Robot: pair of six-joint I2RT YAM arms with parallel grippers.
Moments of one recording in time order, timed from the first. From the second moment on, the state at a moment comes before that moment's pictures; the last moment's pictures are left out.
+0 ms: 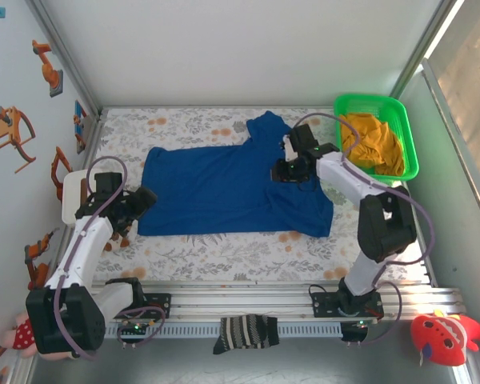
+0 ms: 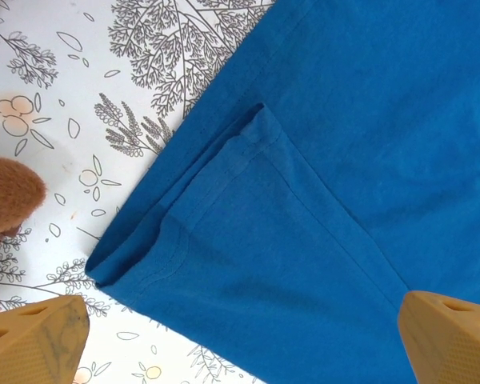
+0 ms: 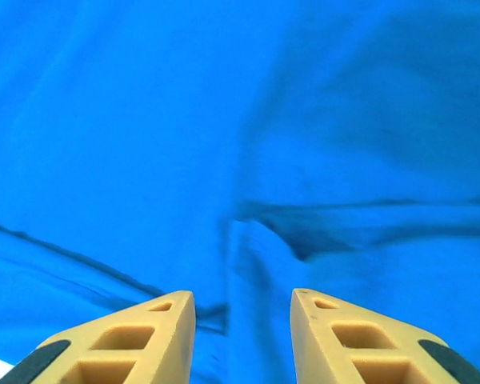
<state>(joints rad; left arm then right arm) 0.01 1.07 0.71 -0.71 0.09 -0.75 0.39 1.71 1.28 -0.66 -0.21 0.30</state>
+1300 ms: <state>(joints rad) -0.13 1.03 0.52 -0.56 0.08 -0.90 0.29 1.15 0.50 -0.55 -0.20 0.77</state>
